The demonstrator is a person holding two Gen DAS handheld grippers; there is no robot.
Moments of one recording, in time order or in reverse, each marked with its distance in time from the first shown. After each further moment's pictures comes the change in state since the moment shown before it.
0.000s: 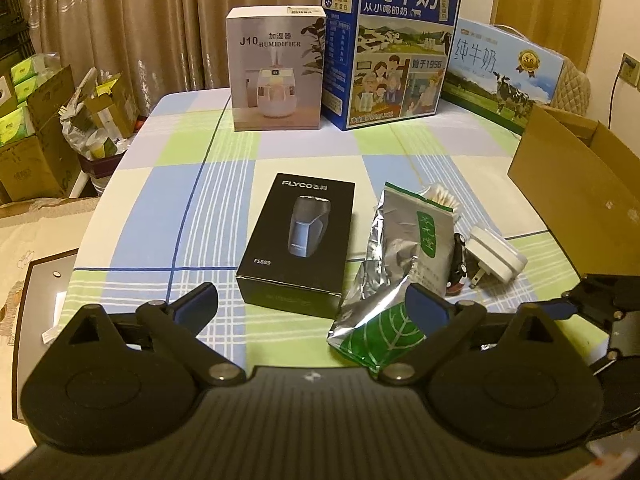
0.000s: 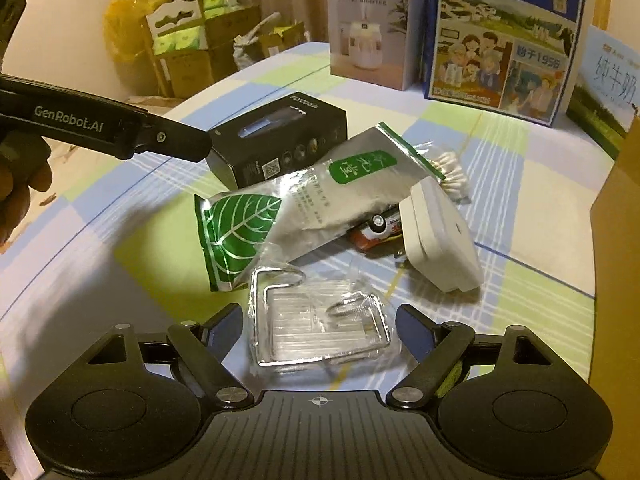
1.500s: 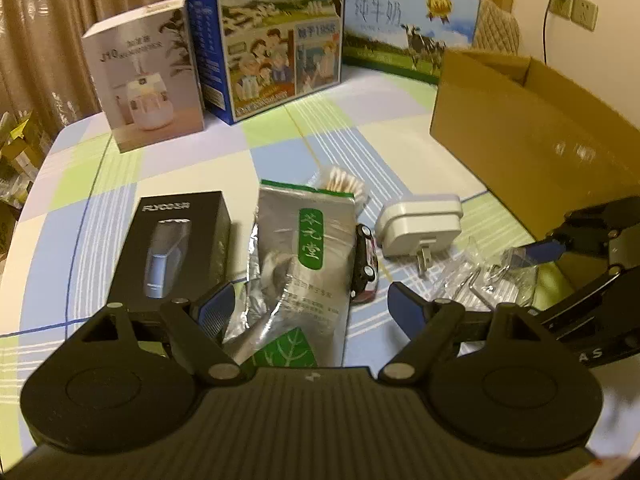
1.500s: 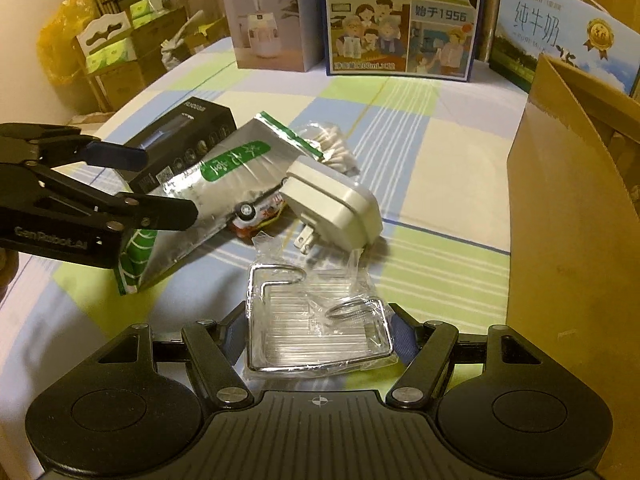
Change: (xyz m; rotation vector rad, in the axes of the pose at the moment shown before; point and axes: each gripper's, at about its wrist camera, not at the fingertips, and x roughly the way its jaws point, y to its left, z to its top) left arm 0.048 -0.076 0.010 0.220 0.052 -0.147; right arm -0.023 -0.066 -0.003 0.161 0.056 -0.098
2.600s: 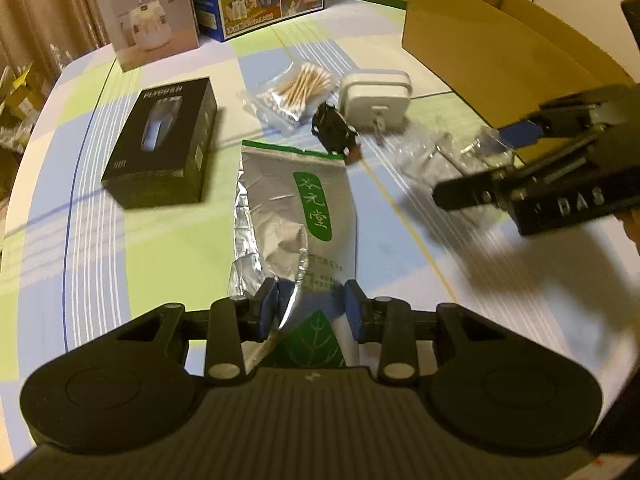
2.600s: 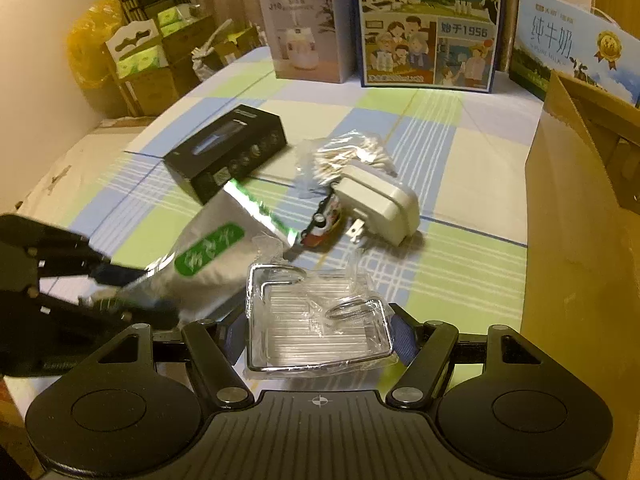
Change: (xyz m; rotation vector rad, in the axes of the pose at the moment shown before) left arm -0.055 -0.030 -0.066 -0.019 0.178 -0.005; right arm -0.039 0.026 -0.012 -0.015 -0.025 0.078
